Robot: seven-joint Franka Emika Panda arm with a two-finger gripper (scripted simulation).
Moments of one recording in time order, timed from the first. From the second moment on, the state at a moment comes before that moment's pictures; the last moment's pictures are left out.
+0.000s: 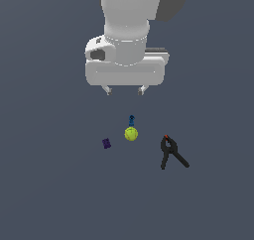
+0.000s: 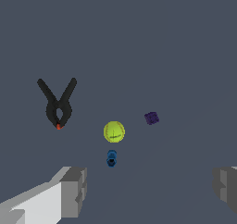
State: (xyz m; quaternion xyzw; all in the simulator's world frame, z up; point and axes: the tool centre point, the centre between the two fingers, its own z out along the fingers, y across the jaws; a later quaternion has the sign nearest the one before) arm 0.011 -0.005 0.341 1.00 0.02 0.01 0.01
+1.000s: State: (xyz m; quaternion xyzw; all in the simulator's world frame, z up) arm 0.069 0.111 0.192 1.00 0.03 0.01 0.01
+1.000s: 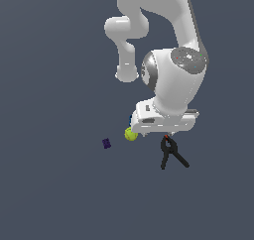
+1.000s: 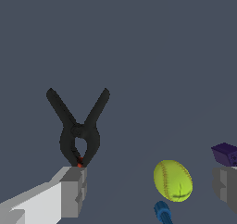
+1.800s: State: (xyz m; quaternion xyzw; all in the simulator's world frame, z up) arm 0.066 0.200 0.076 1.00 0.03 0.00 0.00
